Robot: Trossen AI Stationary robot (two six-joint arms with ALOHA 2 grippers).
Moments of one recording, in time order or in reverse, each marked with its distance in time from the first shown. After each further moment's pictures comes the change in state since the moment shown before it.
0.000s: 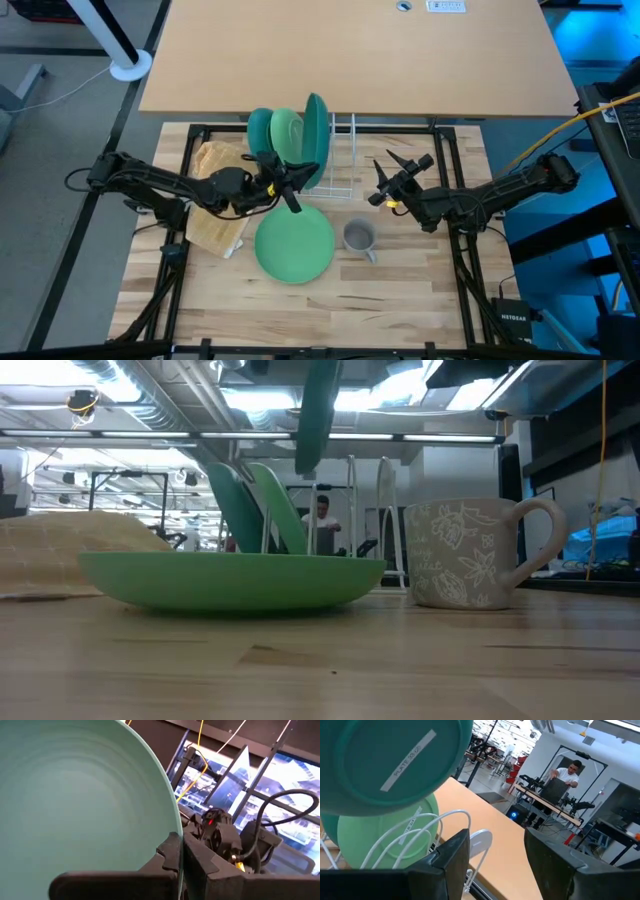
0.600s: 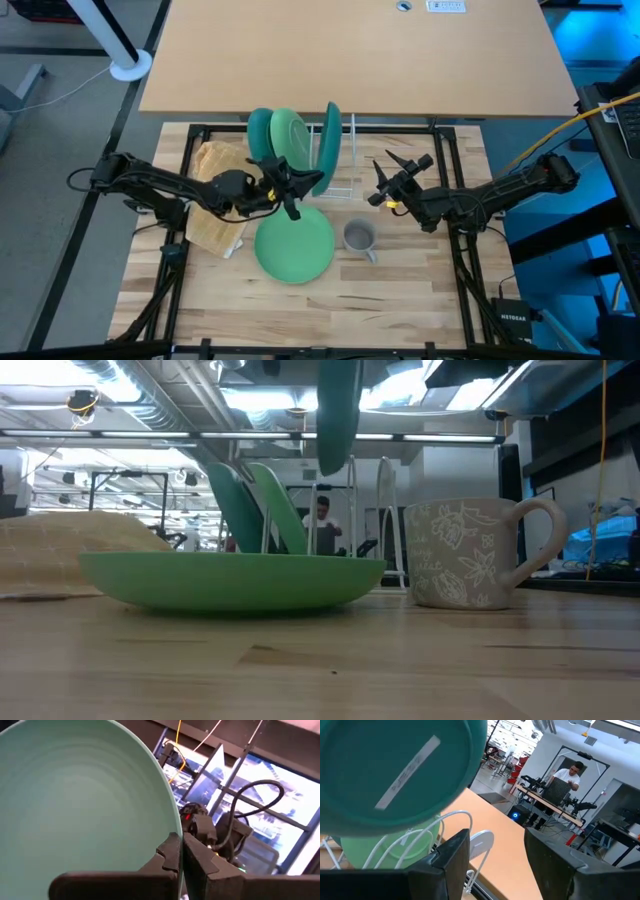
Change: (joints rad) left arm 0.004 0.039 -0.024 0.096 0.119 -0.023; right arm 0.000 0.000 0.000 0.001 -0.007 0.002
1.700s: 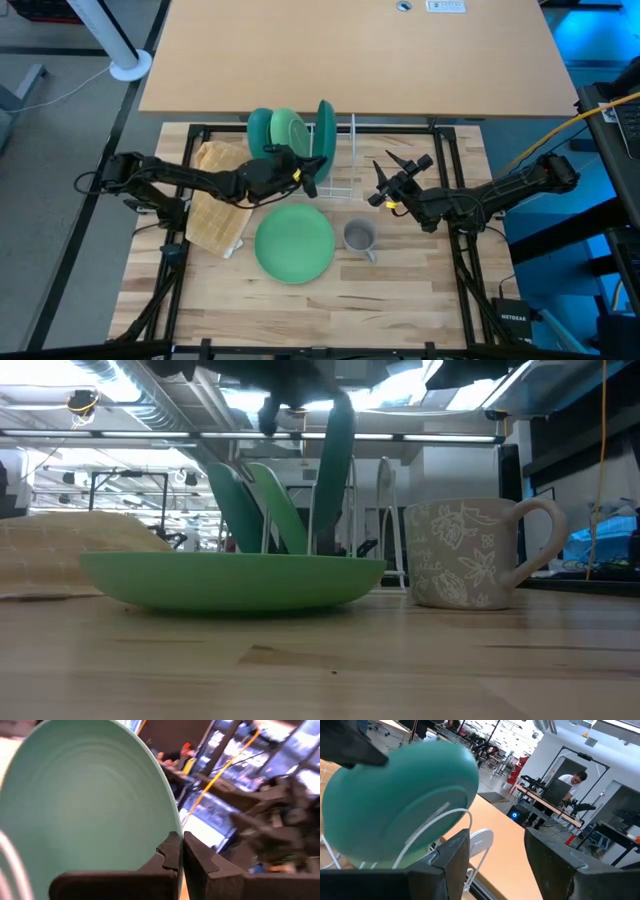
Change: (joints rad) left arm 0.161 0.072 0.000 -0.205 -0.061 -0.089; right arm 0.000 0.000 0.000 -0.018 0.000 0.000
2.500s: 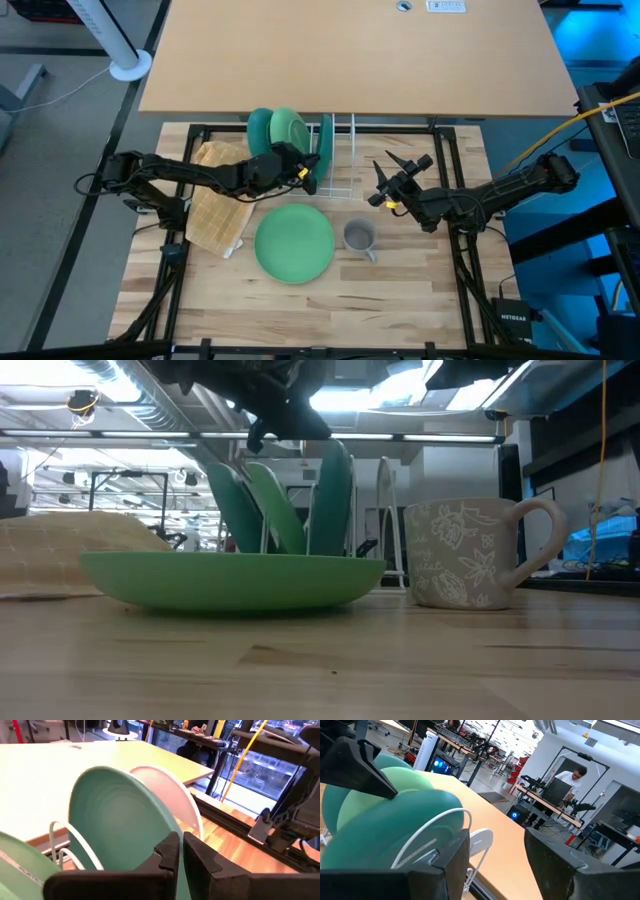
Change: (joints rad) left arm 0.067 0.000 0.000 -0.221 -0.006 0.132; right arm 0.000 0.000 0.000 -0.001 0.000 0.000
